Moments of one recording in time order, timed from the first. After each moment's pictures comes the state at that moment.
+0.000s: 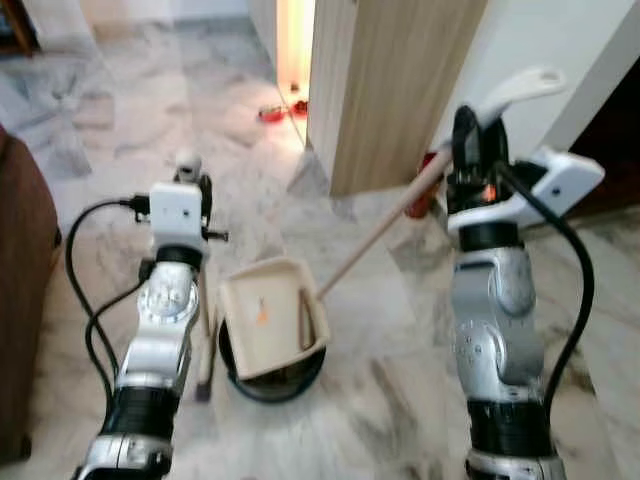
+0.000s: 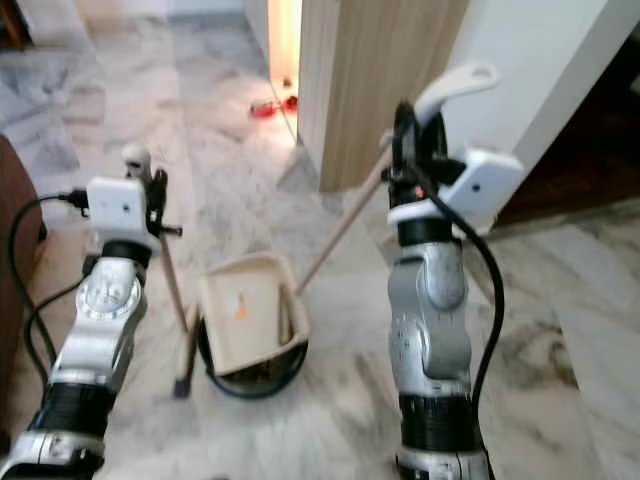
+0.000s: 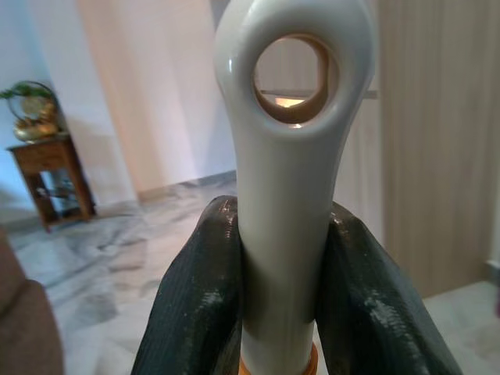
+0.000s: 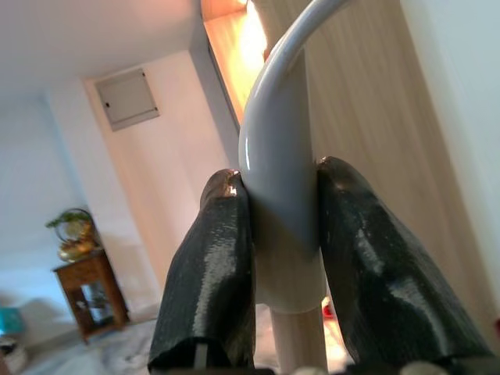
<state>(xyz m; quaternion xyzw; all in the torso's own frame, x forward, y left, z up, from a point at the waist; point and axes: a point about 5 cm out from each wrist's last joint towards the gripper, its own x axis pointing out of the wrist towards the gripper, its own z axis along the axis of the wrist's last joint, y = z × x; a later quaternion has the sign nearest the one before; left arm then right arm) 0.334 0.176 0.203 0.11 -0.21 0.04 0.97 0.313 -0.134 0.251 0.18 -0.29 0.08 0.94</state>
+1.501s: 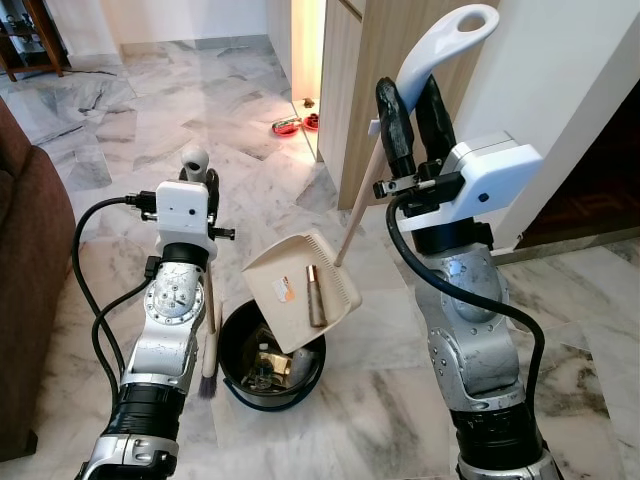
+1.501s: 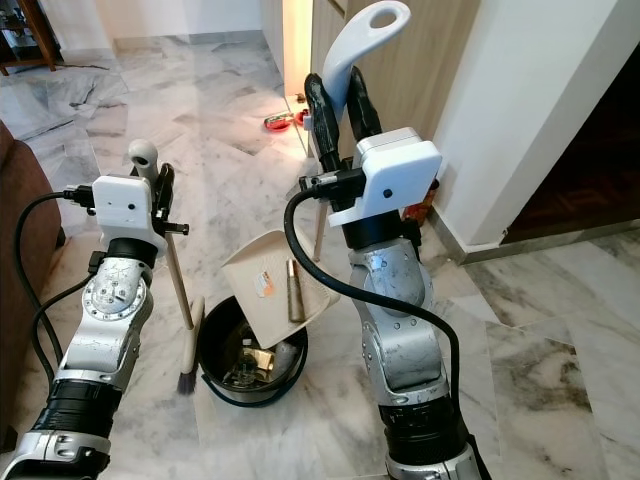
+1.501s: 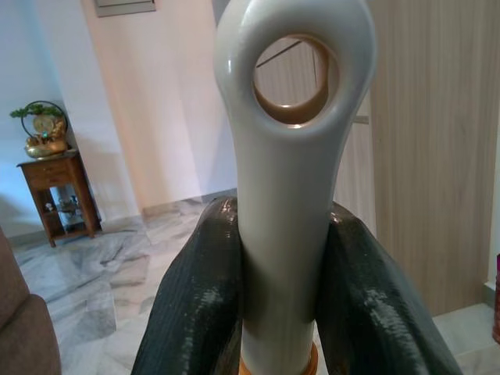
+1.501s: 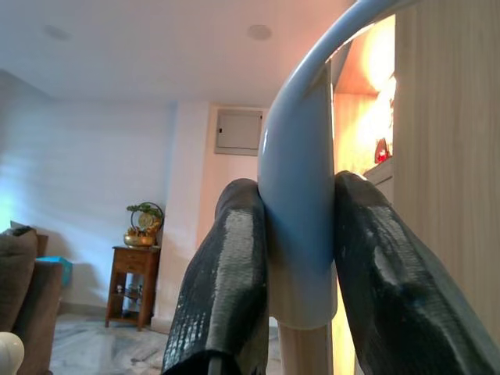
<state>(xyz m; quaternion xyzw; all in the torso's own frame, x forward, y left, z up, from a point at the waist) 0.334 0.166 0.204 0.10 -0.22 0.03 0.97 0.288 -0.081 0.274 0.01 -0.37 0.16 0.91</state>
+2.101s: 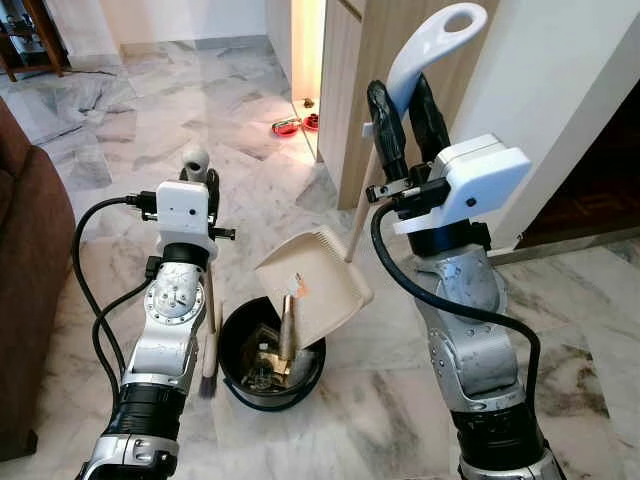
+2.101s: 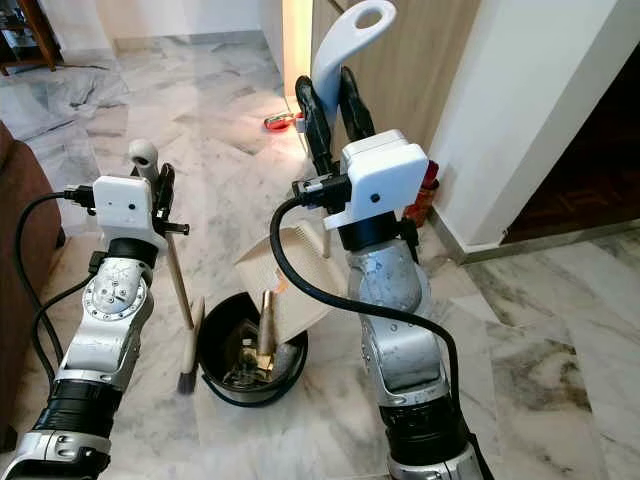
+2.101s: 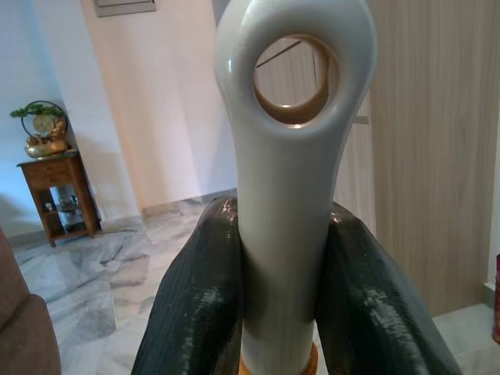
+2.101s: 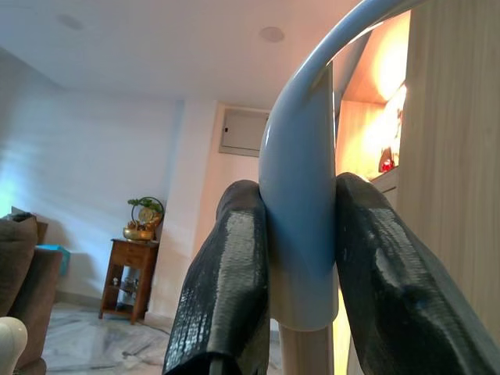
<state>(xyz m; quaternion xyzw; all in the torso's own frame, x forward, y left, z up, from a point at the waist) 0.334 0.166 0.204 0.10 -0.22 0.03 0.97 0.287 -0.079 0.274 -0.02 -0.38 0.16 0.91</state>
